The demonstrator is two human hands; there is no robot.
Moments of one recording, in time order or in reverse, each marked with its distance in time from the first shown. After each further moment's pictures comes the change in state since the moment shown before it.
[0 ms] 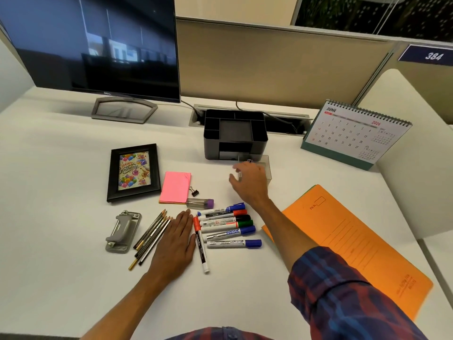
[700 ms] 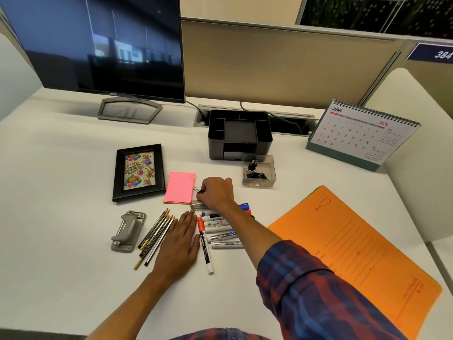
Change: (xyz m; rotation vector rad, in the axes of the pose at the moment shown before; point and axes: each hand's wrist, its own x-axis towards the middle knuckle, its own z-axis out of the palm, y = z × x) left_hand -0.001 0.002 -0.001 0.003 0.004 -0.008; right_hand -0.006 -0.075 0.056 -0.137 -0.369 -0.010
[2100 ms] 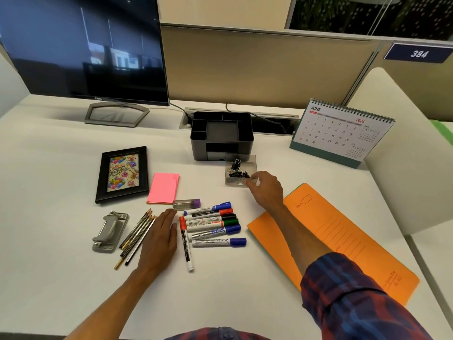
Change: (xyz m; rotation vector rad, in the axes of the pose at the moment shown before) left_hand 0.006 0.017 -0.013 -0.217 0.180 -0.155; right_hand -0.045 0.159 -0.060 0.335 0.274 0.241
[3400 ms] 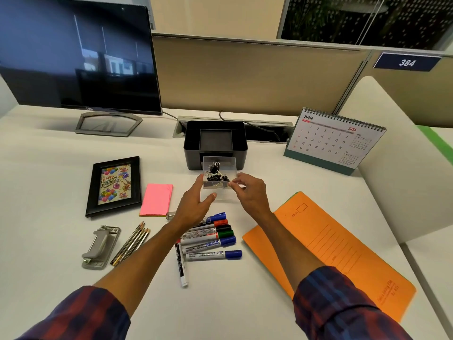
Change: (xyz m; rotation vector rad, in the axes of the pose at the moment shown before) left_hand 0.113 0.115 -0.006 -0.411 -0.247 -0.114; right_hand 0.003 -0.027 0.008 0.236 0.110 -0.235
